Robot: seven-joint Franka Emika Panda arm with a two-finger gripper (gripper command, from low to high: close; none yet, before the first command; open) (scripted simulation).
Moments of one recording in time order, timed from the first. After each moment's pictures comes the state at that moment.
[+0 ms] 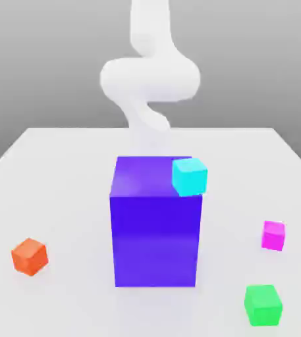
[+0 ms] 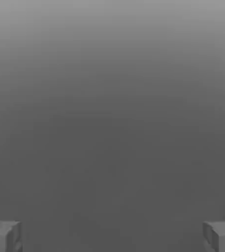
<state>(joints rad) 0.06 -0.74 -0.01 -2.33 0.03 2.34 0.75</state>
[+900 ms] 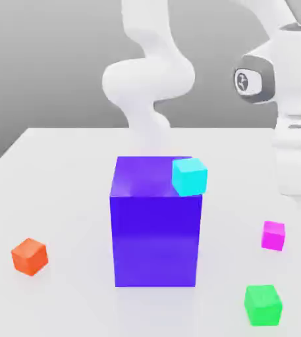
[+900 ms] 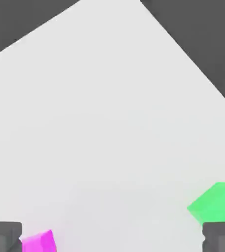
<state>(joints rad) 0.58 -0.08 0.19 -2.70 0.18 2.74 0.34</state>
